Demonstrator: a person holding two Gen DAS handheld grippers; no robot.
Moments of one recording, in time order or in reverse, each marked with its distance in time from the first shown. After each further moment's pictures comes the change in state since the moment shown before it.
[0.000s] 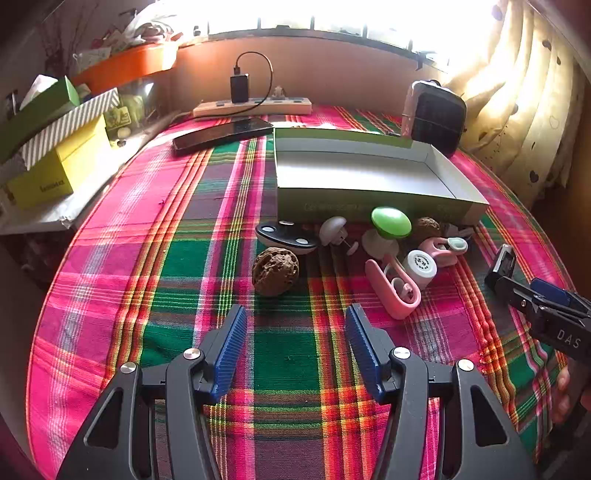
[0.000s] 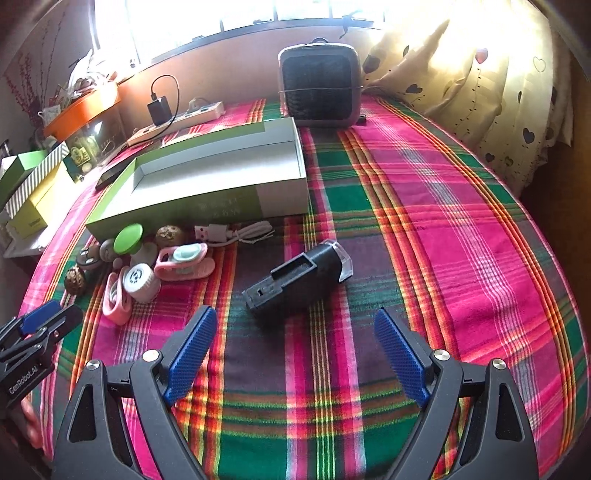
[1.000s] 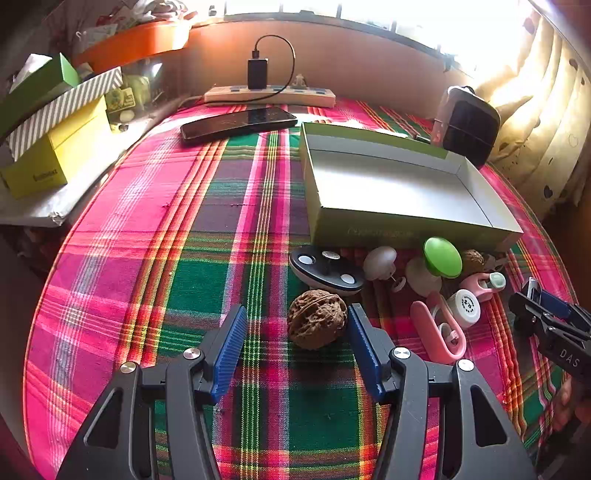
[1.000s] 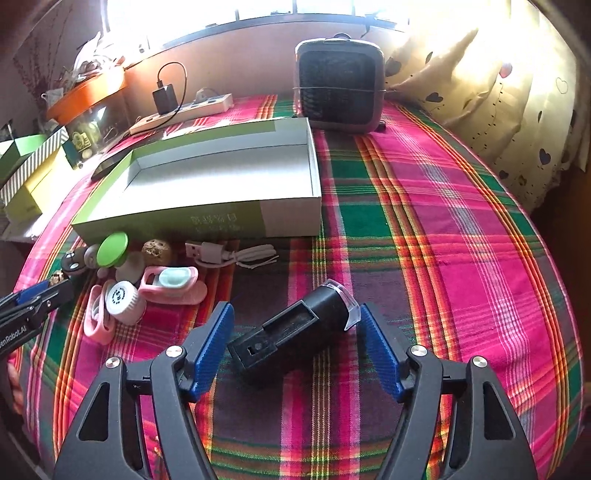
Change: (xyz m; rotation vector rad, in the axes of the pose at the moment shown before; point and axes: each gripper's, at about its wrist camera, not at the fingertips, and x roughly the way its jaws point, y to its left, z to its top) left arm 0.030 0.023 0.024 -0.050 0.040 0.009; right arm 0.019 0.010 0.014 -0.133 0.018 0.020
